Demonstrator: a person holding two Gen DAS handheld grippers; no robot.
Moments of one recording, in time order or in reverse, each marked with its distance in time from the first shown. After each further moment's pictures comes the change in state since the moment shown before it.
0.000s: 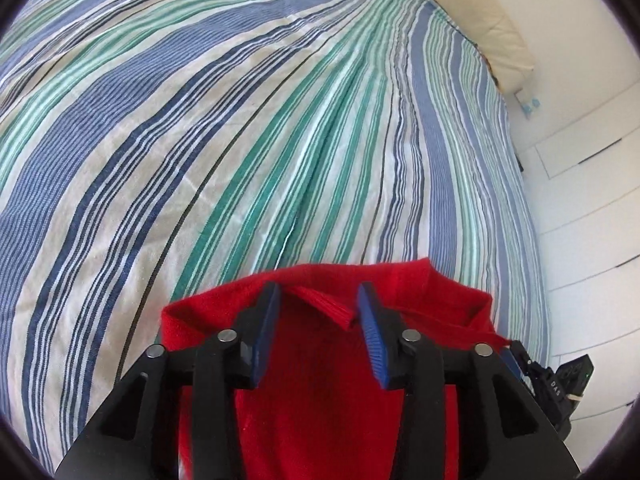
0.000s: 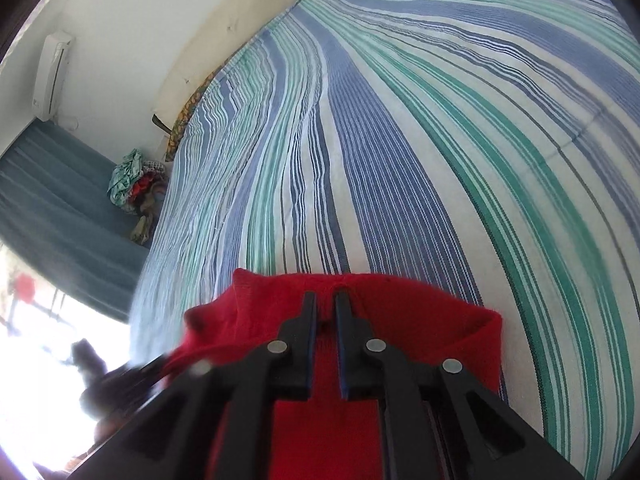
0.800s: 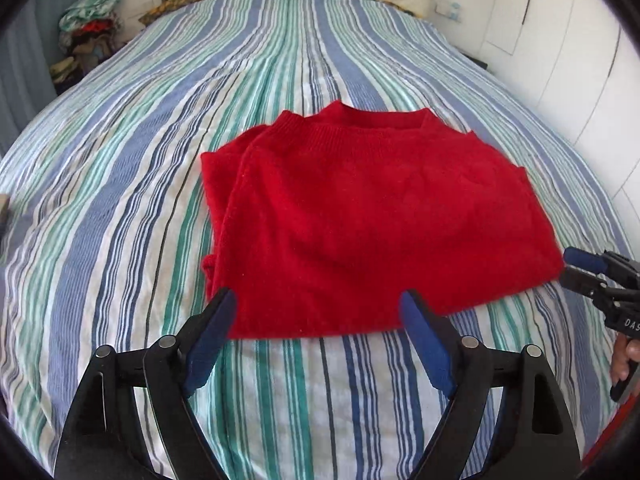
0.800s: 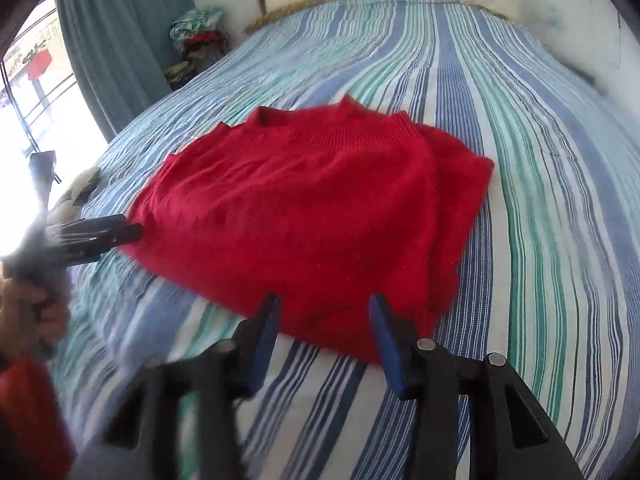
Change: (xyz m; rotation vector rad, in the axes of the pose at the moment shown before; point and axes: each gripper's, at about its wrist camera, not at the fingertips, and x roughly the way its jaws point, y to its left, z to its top) left arm -0.095 -0.037 -0.195 0.564 -0.123 0.205; right arm -0.110 0.040 -0.171 -0.663 0.133 -0.128
